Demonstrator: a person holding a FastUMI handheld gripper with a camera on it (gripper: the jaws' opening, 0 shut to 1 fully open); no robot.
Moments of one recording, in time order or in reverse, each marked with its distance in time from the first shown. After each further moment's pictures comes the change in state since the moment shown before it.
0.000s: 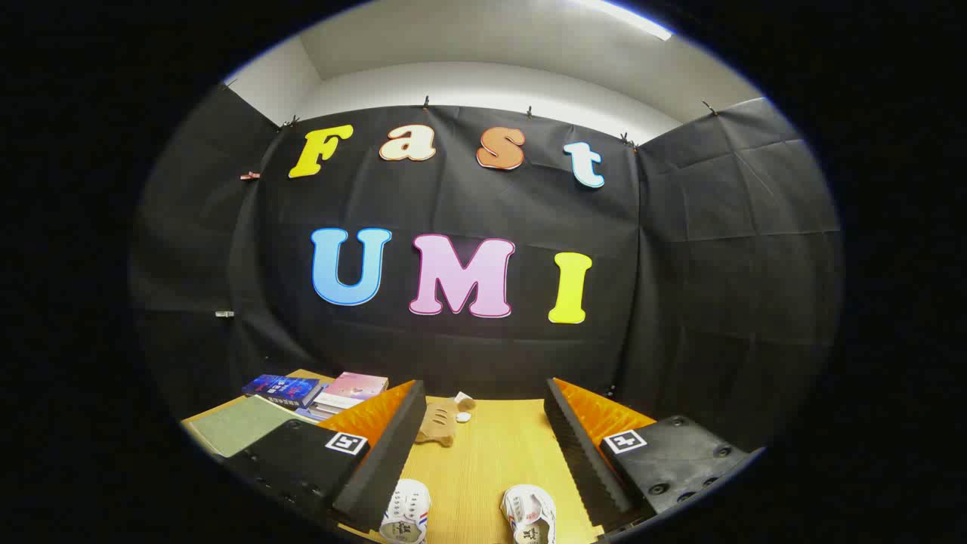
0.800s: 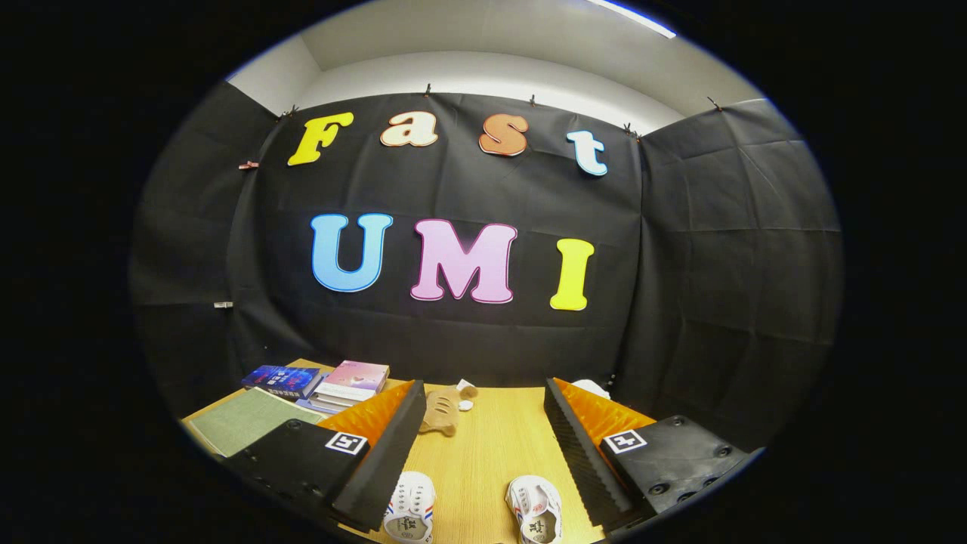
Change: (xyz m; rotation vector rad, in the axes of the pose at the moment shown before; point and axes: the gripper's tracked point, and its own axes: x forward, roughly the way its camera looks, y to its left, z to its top) arm 0.001 0.010 -0.013 -0.001 0.057 -0.015
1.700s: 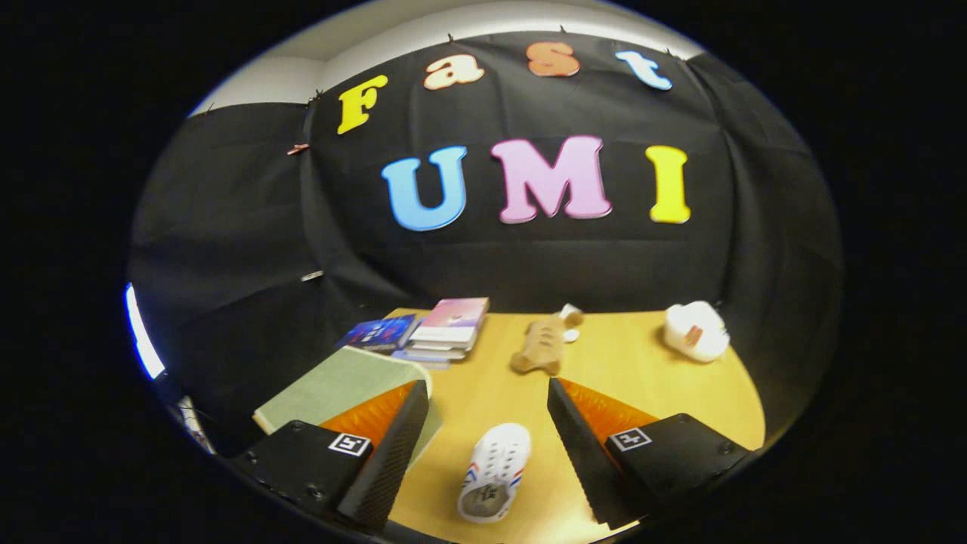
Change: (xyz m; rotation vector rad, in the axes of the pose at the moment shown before) arm -0.013 0.112 -0.096 0.193 0.385 0.489
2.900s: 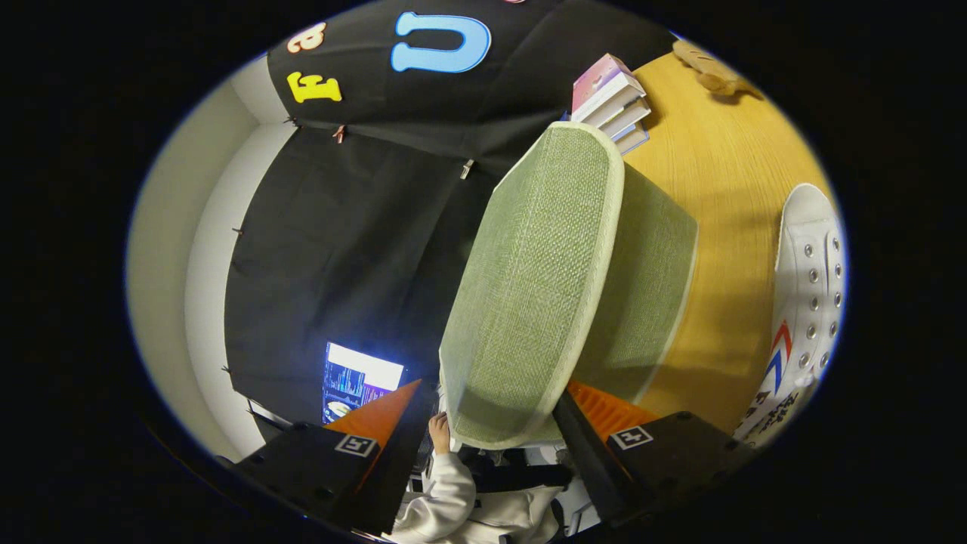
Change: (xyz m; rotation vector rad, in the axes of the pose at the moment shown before) arm 0.046 0.146 -0.140 0.641 0.607 0.812
